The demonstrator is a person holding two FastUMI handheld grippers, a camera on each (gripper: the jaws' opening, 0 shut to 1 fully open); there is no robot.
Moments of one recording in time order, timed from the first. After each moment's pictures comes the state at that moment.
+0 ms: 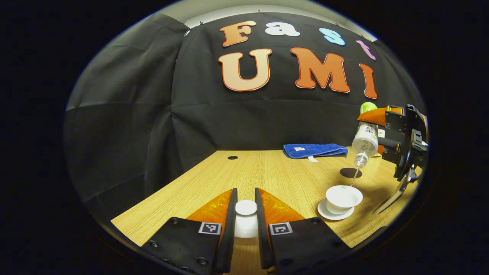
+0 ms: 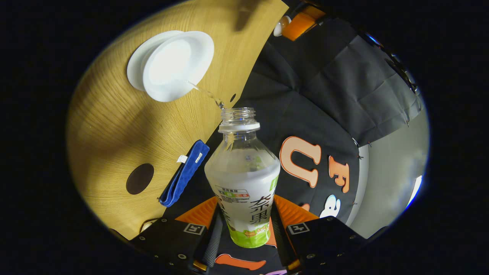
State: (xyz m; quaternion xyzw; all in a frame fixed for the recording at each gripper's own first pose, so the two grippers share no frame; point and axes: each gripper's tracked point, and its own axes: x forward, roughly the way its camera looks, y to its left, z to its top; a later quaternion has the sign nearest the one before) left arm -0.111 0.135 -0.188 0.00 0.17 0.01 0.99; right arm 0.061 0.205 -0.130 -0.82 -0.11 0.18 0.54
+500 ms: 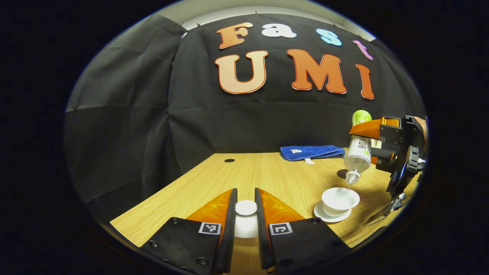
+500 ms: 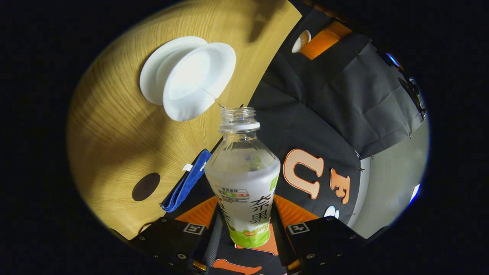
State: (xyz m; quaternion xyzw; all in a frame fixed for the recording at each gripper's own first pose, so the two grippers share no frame) left arm -0.105 0.125 -0.181 0.01 0.16 0.00 0.99; right arm 0.072 0.211 -0.134 -0.82 -0.12 0.21 0.52
